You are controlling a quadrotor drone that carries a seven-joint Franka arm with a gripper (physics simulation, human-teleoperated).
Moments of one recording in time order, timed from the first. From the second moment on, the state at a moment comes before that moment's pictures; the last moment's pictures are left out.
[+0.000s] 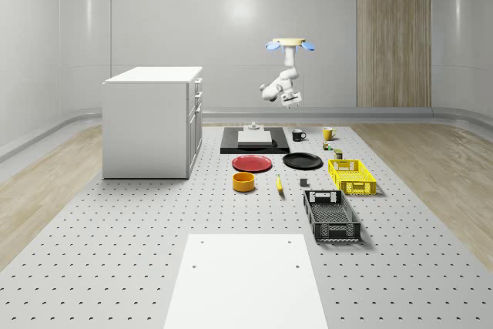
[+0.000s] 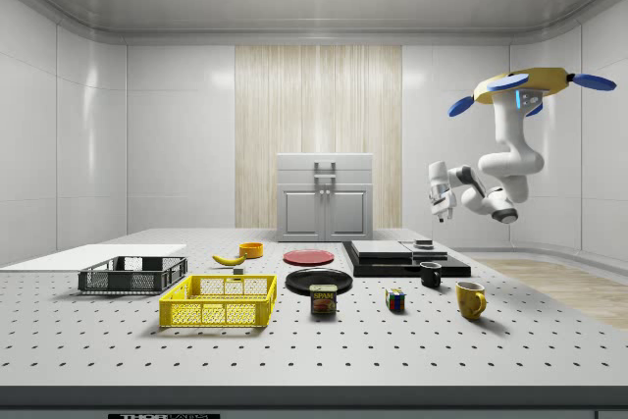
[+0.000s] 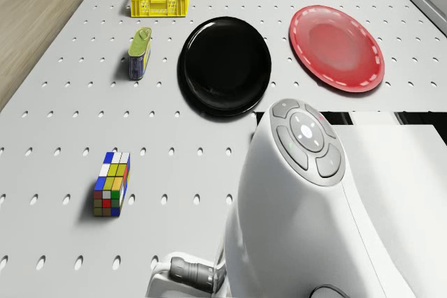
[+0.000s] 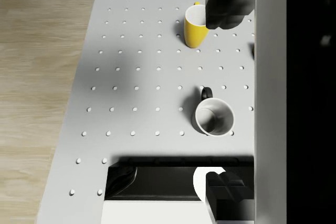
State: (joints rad) arm -0.83 -0.97 1.16 -2.87 -1.91 1.22 1.43
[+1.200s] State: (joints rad) arm -1.06 -1.13 1.28 -2.89 -1.96 1.21 1.59
